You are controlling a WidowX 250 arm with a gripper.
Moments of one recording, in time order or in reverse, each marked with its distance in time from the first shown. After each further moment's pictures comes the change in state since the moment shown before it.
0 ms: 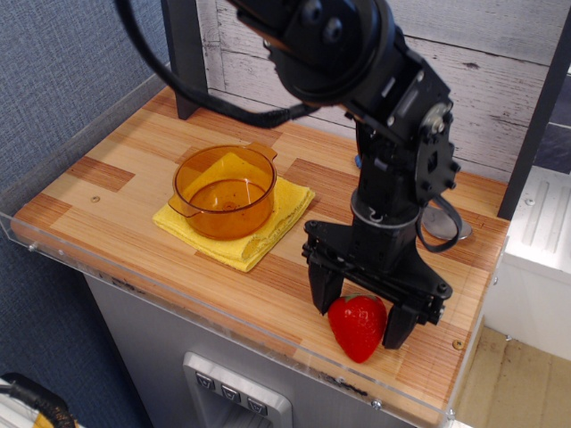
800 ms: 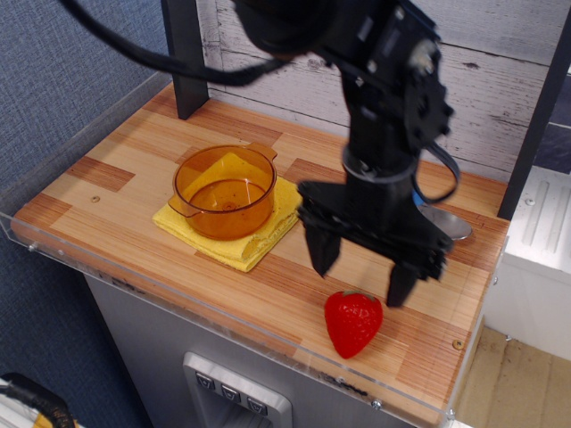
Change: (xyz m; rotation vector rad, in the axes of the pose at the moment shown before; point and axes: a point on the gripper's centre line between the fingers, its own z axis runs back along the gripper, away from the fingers) arm 0.010 0.003 0.030 -0.017 -0.082 0.023
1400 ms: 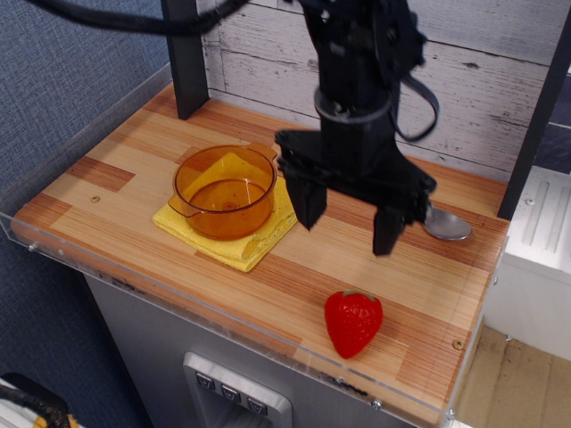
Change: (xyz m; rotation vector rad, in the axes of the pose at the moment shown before) arm 0.009 0.019 0.031 -0.012 -0.072 0.026
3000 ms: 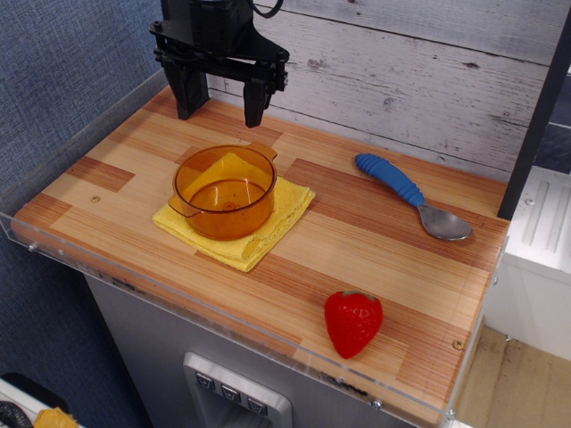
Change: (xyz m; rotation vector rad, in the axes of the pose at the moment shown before) arm 0.051 0.148 0.023 0.173 -0.059 0.248
